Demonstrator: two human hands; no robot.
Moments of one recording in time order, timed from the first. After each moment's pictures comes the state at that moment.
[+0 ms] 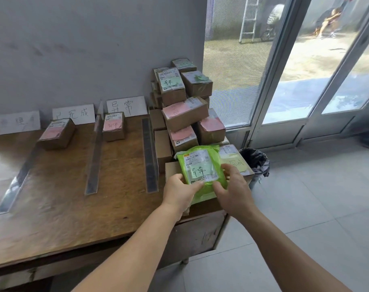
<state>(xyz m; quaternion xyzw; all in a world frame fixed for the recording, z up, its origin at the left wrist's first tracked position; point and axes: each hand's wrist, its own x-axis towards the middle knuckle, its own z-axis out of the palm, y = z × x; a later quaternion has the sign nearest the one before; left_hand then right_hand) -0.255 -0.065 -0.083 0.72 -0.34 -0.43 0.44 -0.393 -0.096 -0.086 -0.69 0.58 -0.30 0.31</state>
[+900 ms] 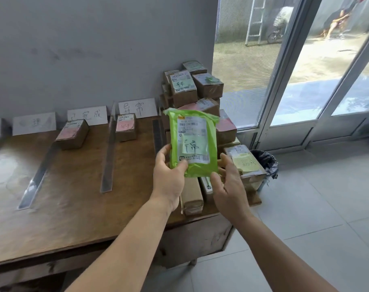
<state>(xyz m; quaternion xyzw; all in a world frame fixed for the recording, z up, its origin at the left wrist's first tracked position) -0.215 -0.043 -0.041 0.58 -0.28 -0.42 0.64 -0.349 -0.069 -0.081 -0.68 0.48 -0.42 0.37</state>
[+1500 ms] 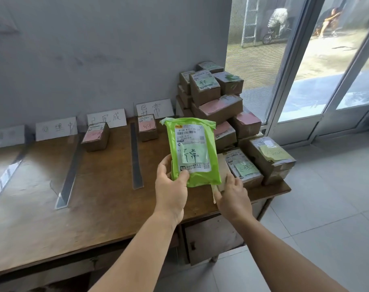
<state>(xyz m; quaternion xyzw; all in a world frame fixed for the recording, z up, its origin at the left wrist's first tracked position) -0.135 0.033 -0.048 0.57 -0.27 -0.43 0.64 -0.267 -0.028 -0.130 -0.69 0.67 -0.16 0.24</state>
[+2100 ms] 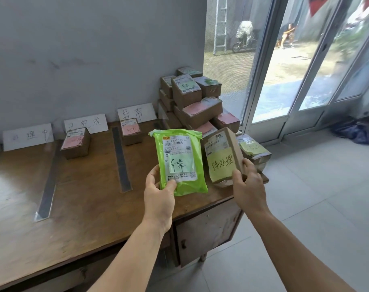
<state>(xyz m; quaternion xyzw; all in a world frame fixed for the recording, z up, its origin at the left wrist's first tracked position) -0.123 0.061 -0.058 0.58 -0.27 -0.47 0.61 -0.307 0.008 -0.077 -0.55 0.65 -0.42 0.31</state>
